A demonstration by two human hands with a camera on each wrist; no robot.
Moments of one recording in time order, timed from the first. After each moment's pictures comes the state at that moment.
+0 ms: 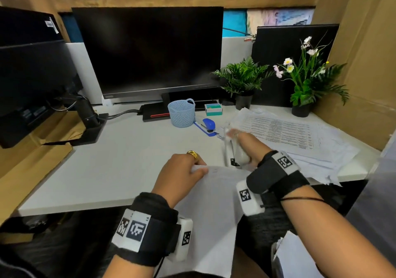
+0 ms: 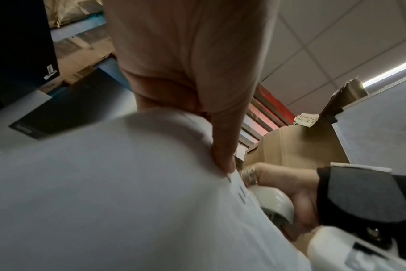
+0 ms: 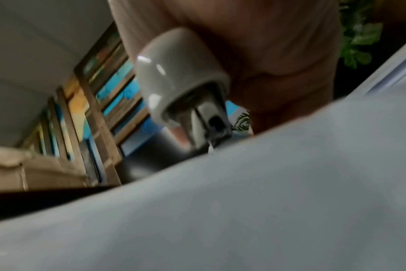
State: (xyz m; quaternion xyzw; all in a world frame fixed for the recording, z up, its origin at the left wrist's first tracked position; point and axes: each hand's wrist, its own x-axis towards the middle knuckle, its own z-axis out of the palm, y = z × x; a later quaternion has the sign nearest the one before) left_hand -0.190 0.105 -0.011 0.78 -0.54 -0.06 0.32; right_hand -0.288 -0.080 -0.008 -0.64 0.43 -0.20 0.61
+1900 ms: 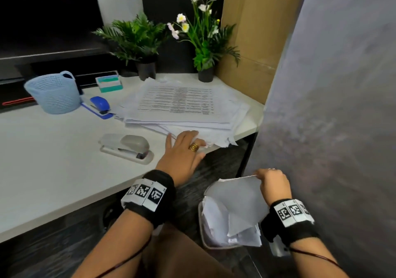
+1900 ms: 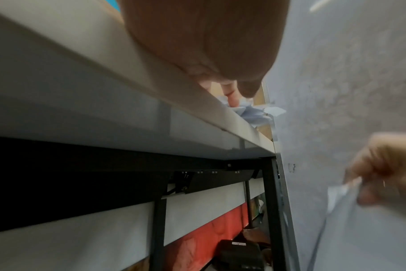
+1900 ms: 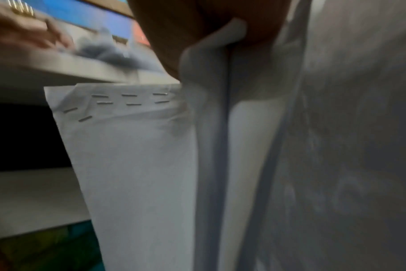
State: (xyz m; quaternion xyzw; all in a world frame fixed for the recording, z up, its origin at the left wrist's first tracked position) left_hand -0.309 -0.068 -0.111 0.61 -0.78 0.00 0.17; right_hand -0.574 -0.104 -0.153 -0.75 0.66 -0.05 0.04
